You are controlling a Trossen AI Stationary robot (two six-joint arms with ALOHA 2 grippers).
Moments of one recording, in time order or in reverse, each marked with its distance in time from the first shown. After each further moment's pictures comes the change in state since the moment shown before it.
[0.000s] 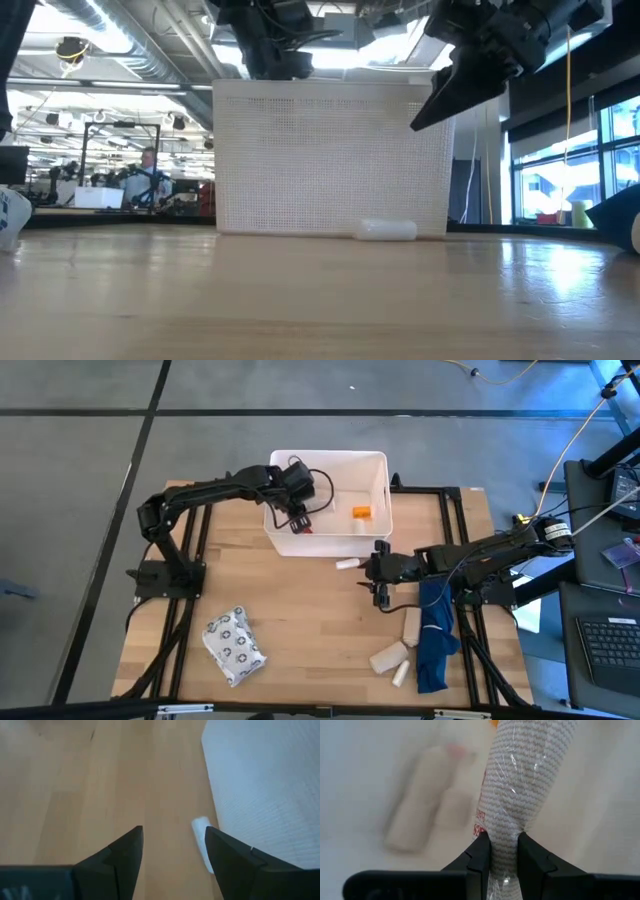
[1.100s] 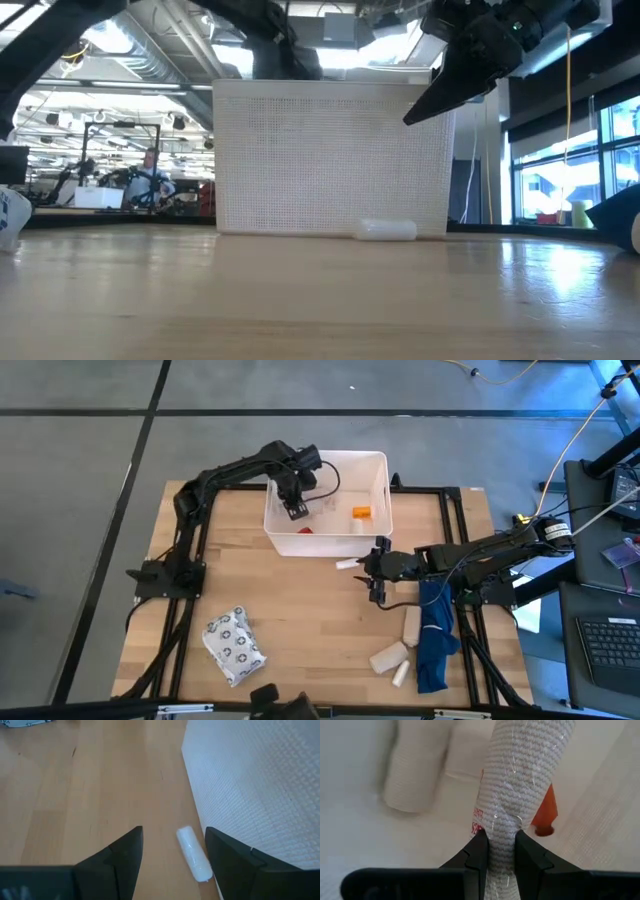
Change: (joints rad) left arm 0.154 0.322 0.389 -0.457 0.128 0.133; right arm -0.012 0.000 0.000 0.045 0.073 0.026
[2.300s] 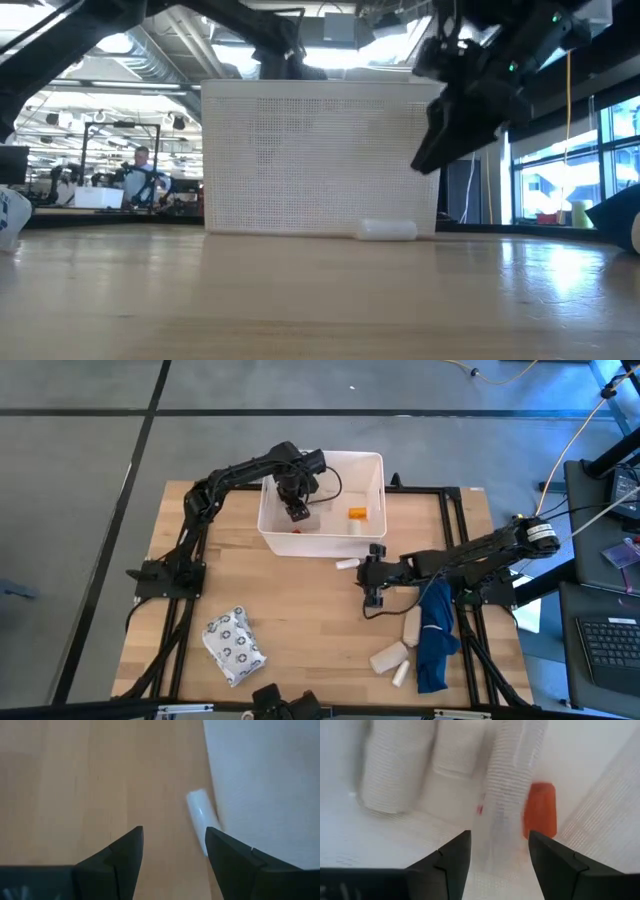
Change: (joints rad) left arm -0.007 0.100 0.083 -0.106 -0.009 -0.018; right arm 0.003 0.157 0.001 -0.044 0.002 -0.027
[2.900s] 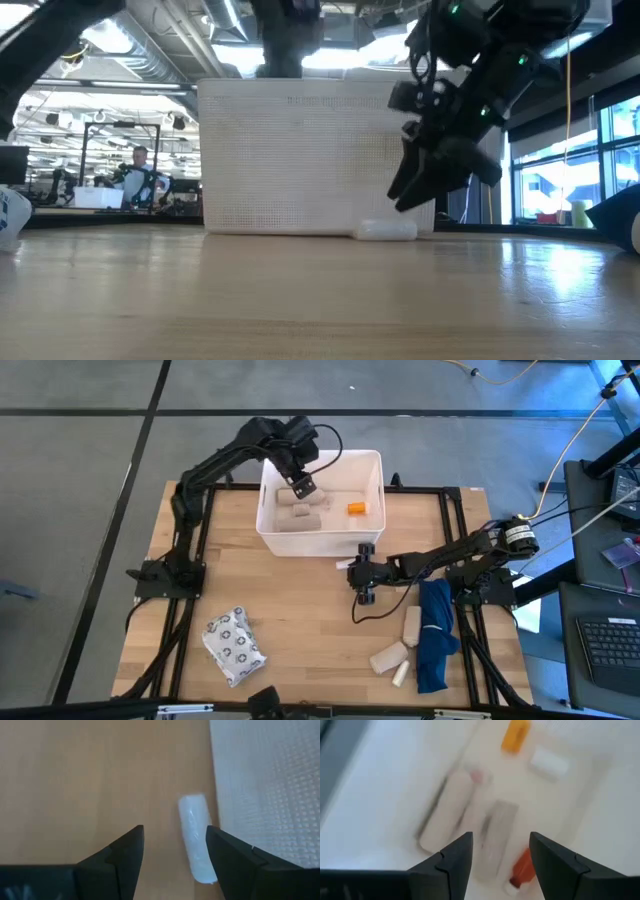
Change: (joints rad) left arm -0.017 -0.121 0.307 0.011 0.013 -0.090; right arm -0.071 0.177 0.001 0.164 0.041 -0.197
